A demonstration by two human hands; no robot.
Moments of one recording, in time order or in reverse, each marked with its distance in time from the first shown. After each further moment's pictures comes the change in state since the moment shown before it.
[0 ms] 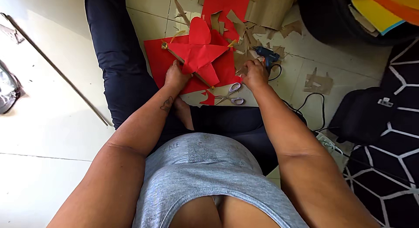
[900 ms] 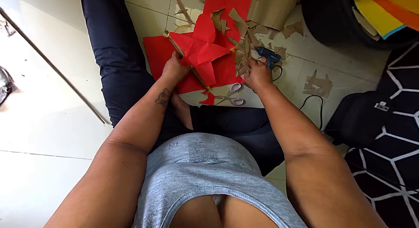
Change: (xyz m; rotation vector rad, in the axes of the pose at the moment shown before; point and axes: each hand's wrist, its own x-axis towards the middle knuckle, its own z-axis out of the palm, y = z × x) left_hand 0.011 0.014 -0.018 0.002 -0.060 -0.052; right_hand 0.009 0.010 -0.002 -0.145 0.009 0.009
